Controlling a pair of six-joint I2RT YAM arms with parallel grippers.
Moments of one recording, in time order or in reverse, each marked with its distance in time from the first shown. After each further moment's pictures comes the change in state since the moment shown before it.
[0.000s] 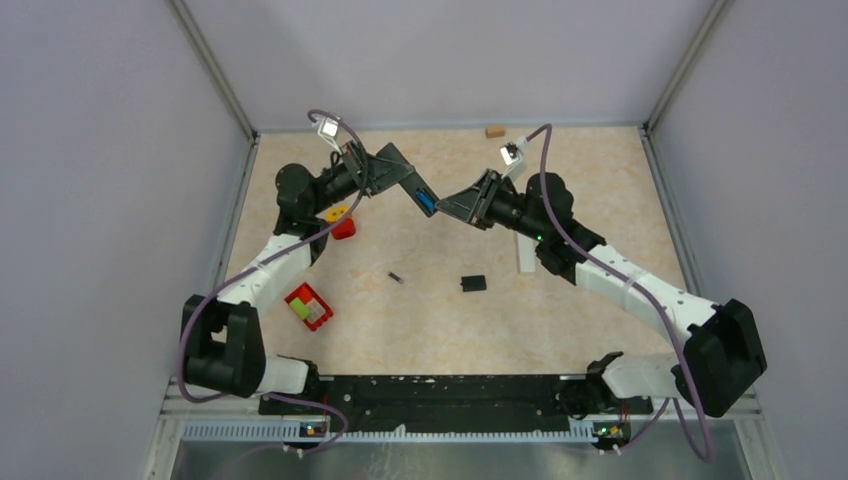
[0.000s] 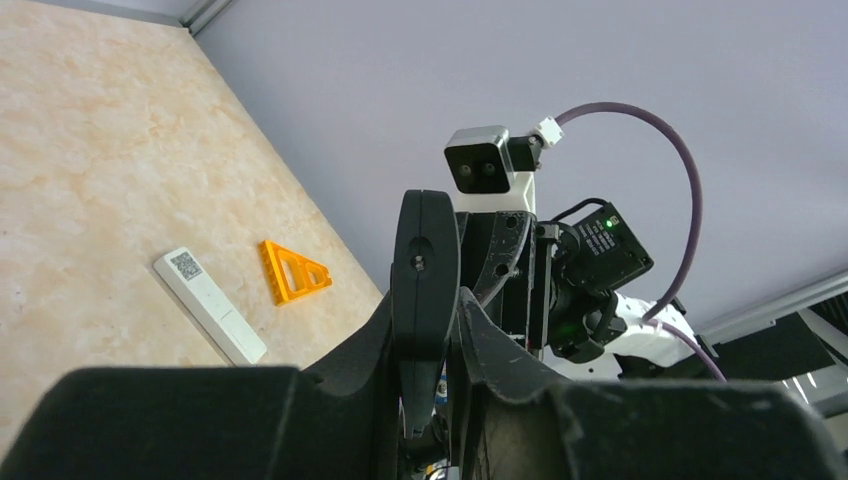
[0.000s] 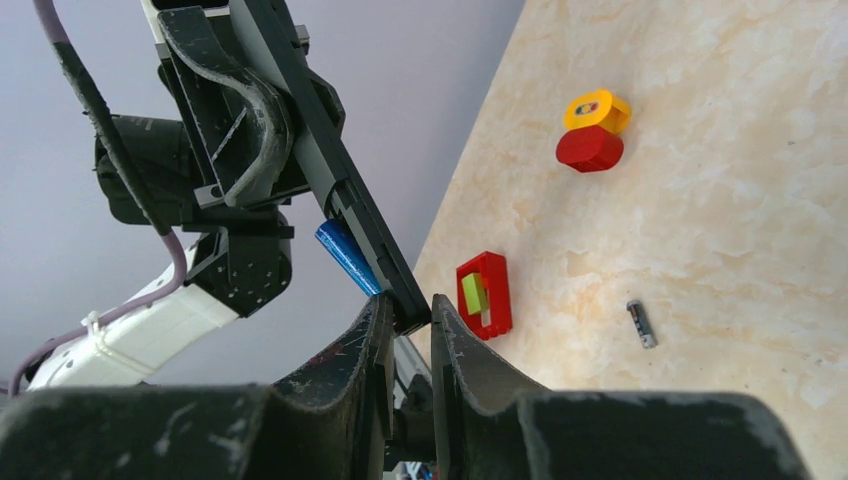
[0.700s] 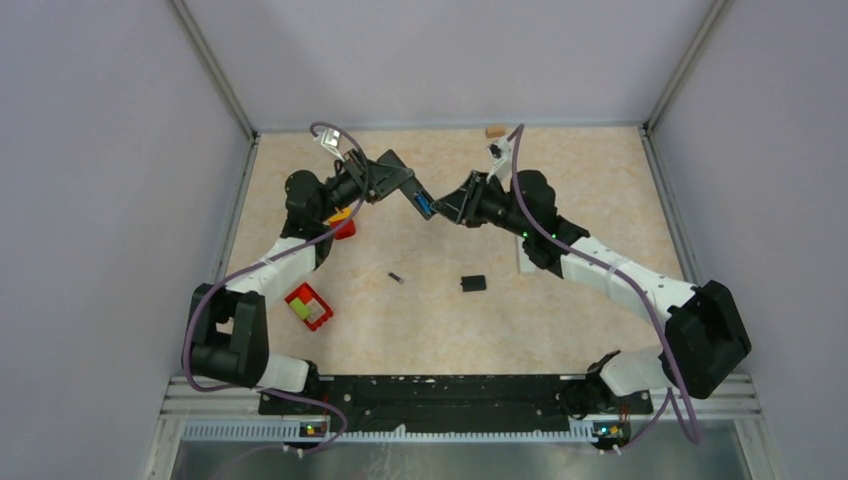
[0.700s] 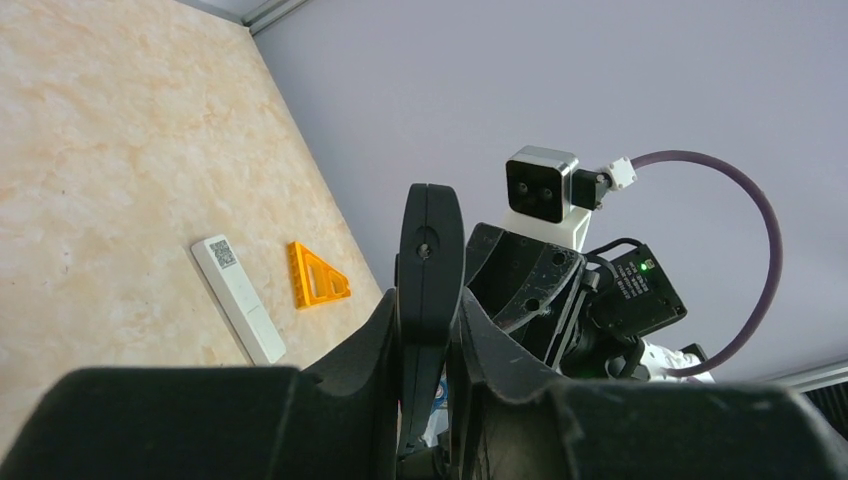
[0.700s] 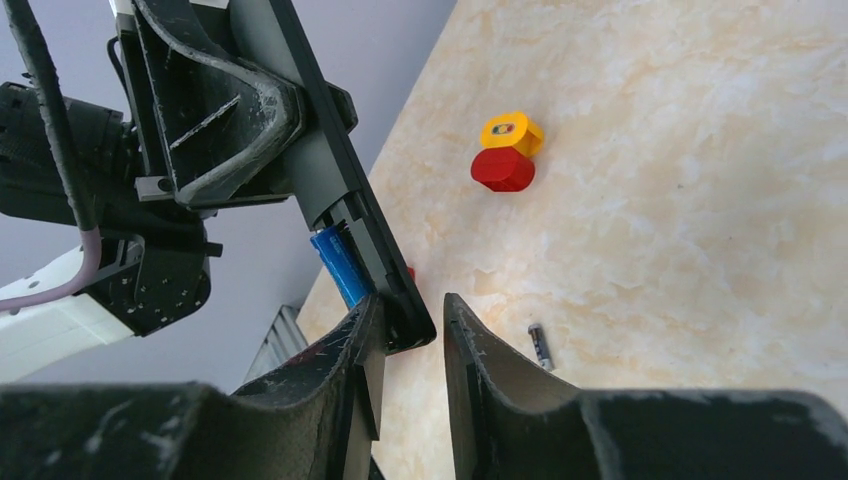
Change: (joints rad) left arm 0.000 0.047 -0.079 0.015 -0.113 -0.027; right arm 0.016 0.105 0.024 0.008 0.064 -0.209
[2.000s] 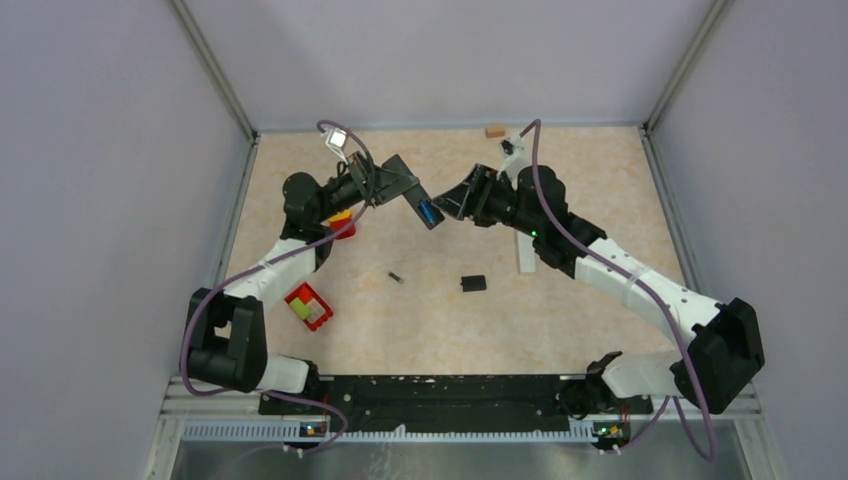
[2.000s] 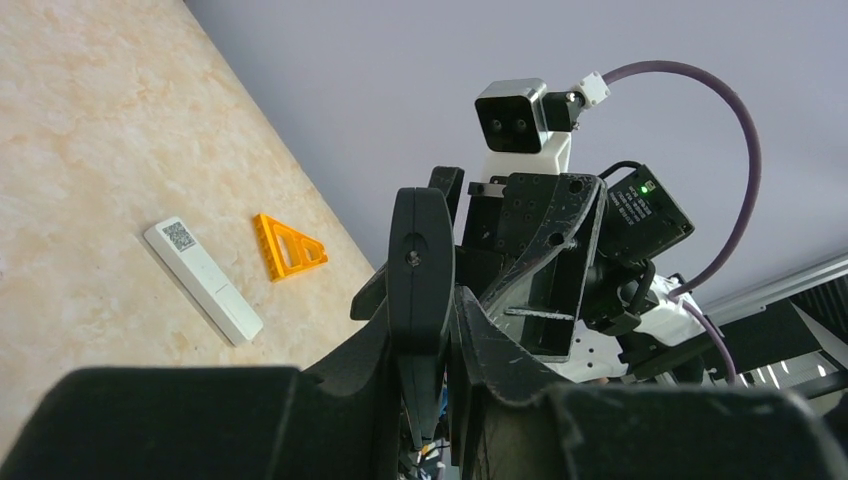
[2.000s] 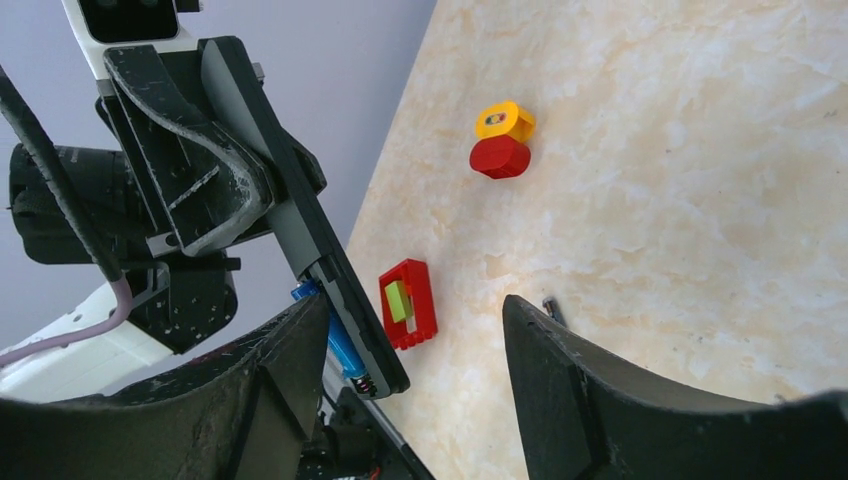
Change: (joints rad) left arm -0.010 -0.019 0.000 0.055 0.120 0.015; right arm 0.010 -0.082 0.074 -0.219 0.069 0.050
